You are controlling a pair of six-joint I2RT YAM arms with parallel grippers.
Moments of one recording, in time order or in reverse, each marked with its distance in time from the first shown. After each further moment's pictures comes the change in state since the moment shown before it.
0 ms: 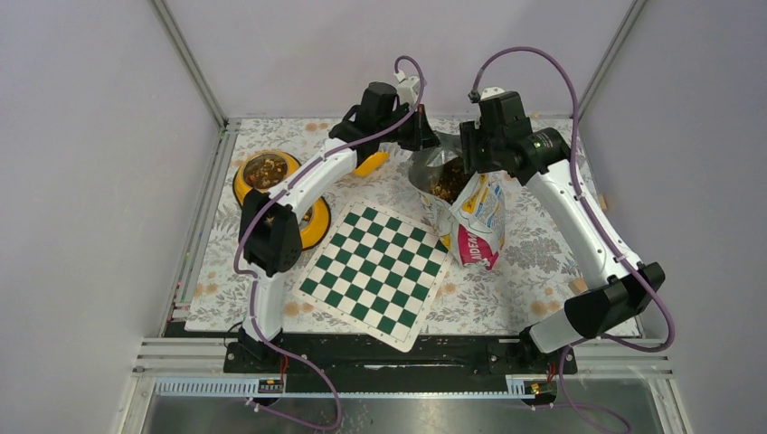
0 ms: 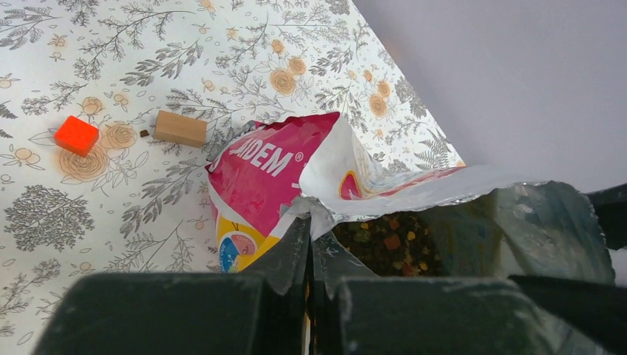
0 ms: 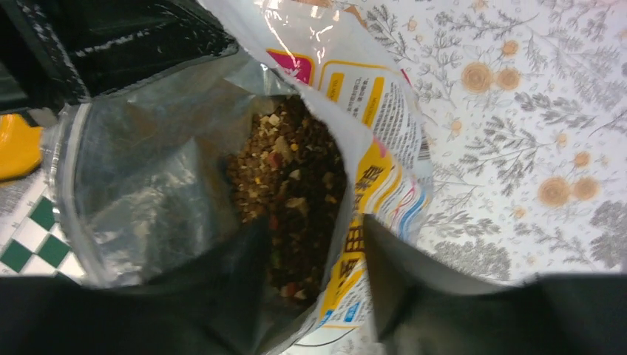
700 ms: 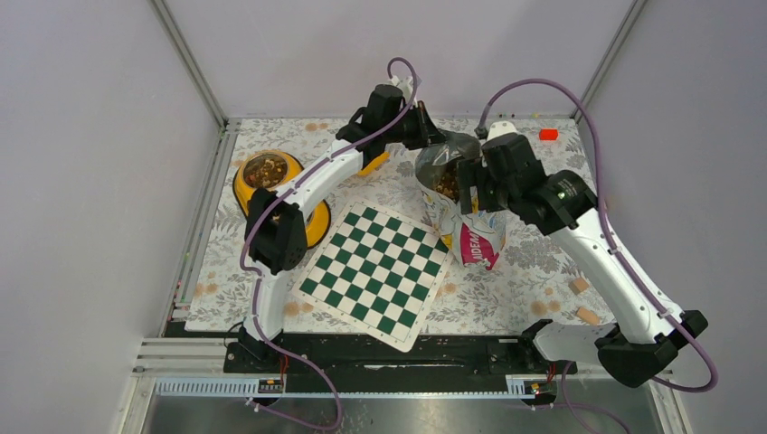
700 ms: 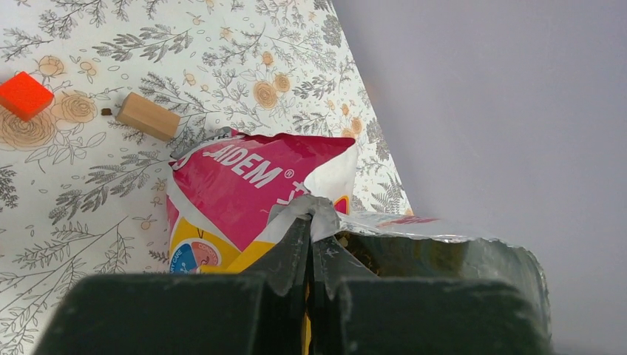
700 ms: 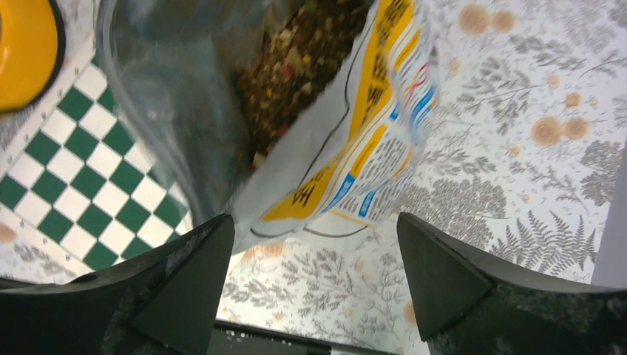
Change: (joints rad) left arm -0.013 0.040 0.022 0.047 -0.087 -0.294; right arm 0.172 -0.275 -0.152 -0.109 0.164 0.083
